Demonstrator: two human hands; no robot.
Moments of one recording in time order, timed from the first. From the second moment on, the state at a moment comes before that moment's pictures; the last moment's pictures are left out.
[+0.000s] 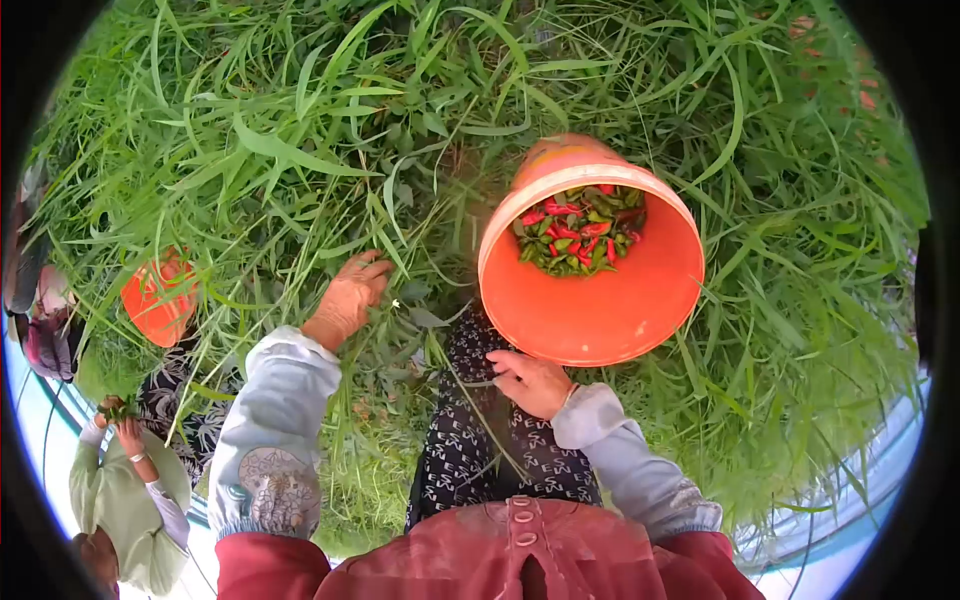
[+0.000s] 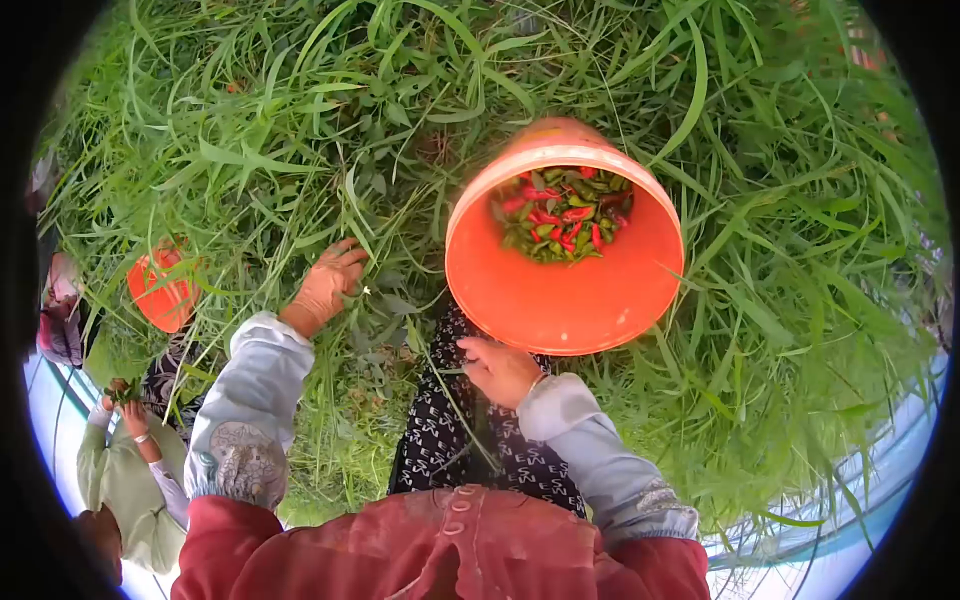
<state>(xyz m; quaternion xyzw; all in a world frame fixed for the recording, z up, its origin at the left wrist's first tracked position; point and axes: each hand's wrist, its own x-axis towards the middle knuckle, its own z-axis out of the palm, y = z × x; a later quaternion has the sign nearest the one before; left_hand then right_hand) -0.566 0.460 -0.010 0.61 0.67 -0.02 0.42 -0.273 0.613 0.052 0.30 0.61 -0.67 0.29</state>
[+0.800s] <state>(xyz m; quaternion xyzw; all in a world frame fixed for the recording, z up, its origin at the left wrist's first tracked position) -0.550 0.483 0.042 0.61 0.61 -0.24 0.45 -0.240 0.796 0.062 0.58 0.58 -0.56 -0.12</state>
